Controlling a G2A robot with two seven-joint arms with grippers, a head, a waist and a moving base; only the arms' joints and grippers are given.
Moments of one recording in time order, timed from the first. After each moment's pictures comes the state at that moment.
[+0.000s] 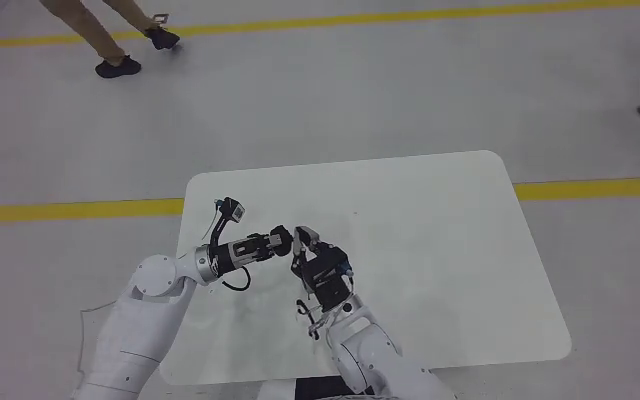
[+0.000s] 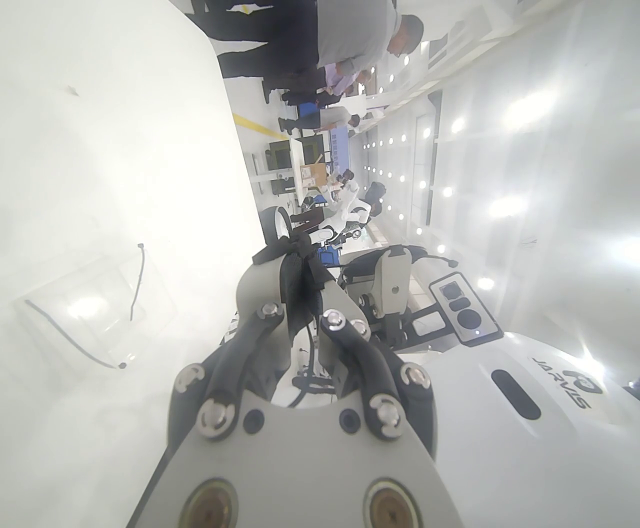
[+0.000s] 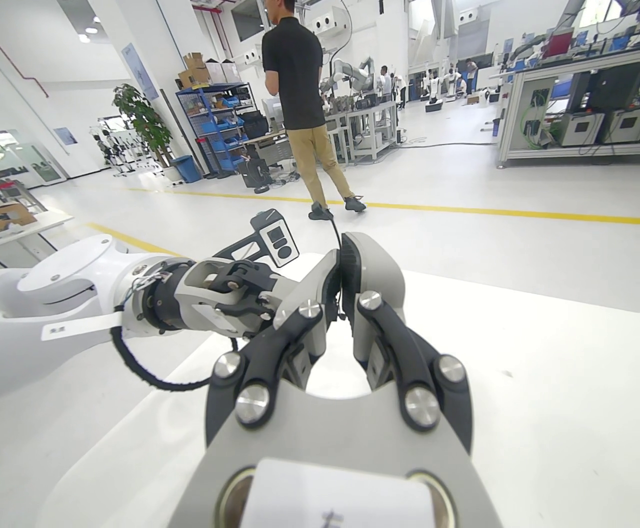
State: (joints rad) left arm 1.43 -1.05 -1.33 -1.51 -0.45 -0.33 -1.07; right arm -1.63 -1.44 0.76 -1.81 -1.48 0.28 -0.18
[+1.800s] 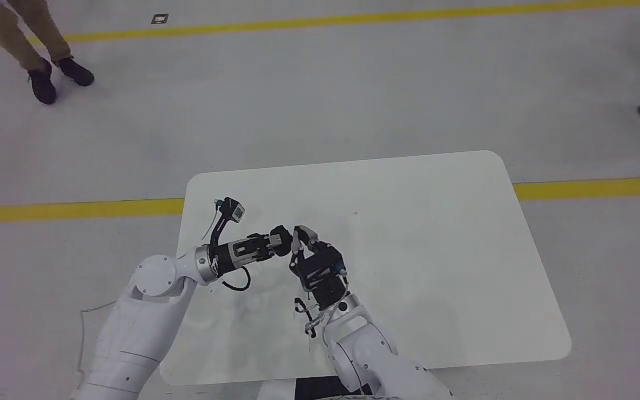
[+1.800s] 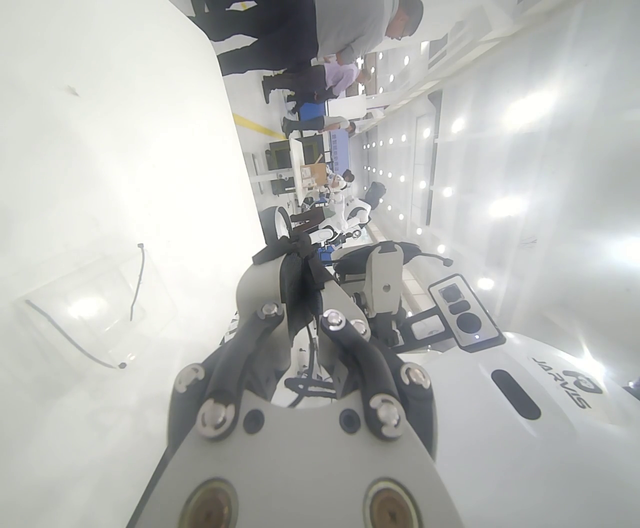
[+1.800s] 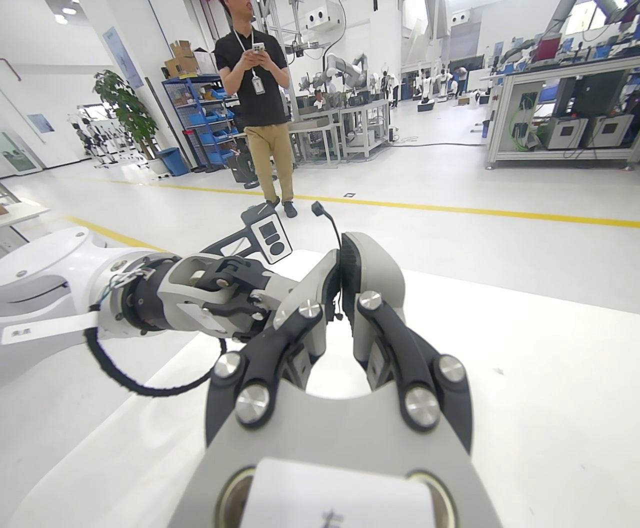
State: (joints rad) left arm 1.43 -1.05 -1.33 -1.51 -0.45 -0.33 -1.07; right arm -1.61 -1.44 0.74 -1.78 -1.49 0.33 -0.17
